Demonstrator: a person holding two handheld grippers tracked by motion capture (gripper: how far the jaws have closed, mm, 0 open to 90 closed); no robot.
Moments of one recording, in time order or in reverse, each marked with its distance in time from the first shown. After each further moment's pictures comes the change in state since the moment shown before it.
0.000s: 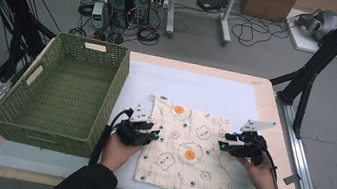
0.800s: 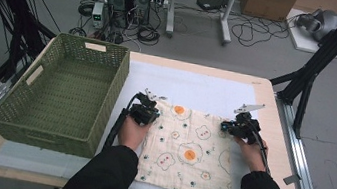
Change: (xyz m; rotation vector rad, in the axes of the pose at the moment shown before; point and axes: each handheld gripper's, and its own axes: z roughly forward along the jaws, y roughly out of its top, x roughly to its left) left arm 0.029 0.021 0.060 0.116 0.241 -0.074; right arm -0.043 0.022 0.040 0.087 -0.119 0.036
